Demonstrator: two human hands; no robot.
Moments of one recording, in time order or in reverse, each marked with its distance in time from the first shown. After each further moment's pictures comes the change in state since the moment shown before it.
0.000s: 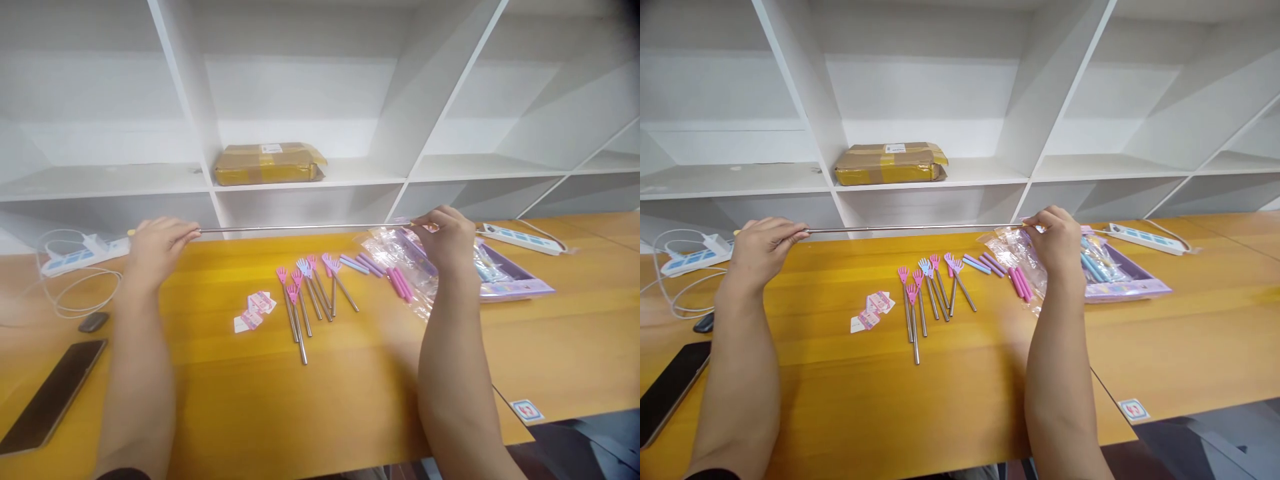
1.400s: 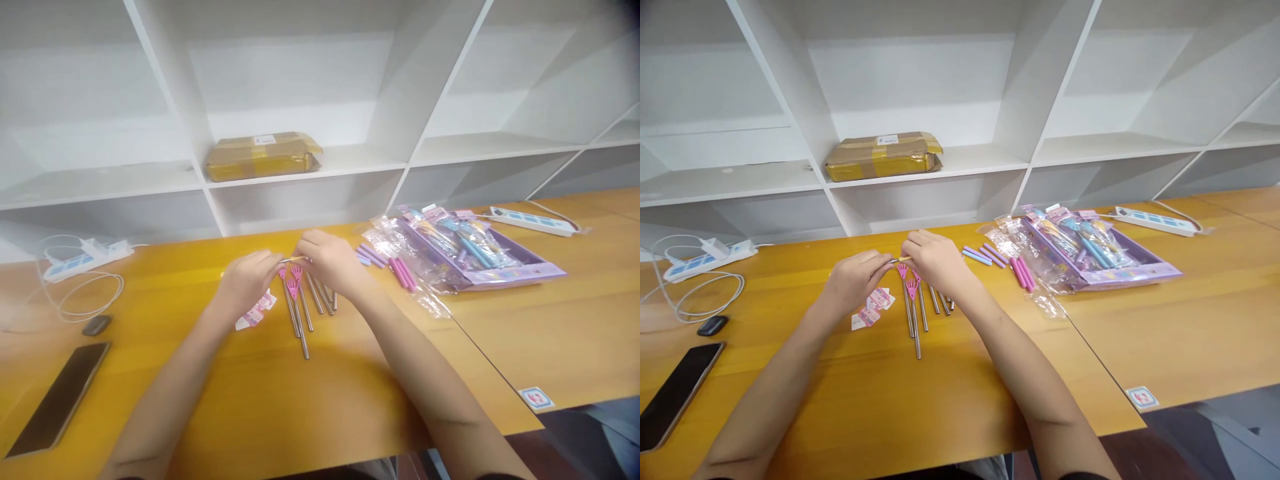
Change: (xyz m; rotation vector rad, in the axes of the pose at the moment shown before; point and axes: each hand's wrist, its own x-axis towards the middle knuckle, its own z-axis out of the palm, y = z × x) left_hand -0.016 0.159 0.052 -0.179 -0.085 0.287; right_hand -0.033 -0.209 0.053 0.197 -0.296 -0.550
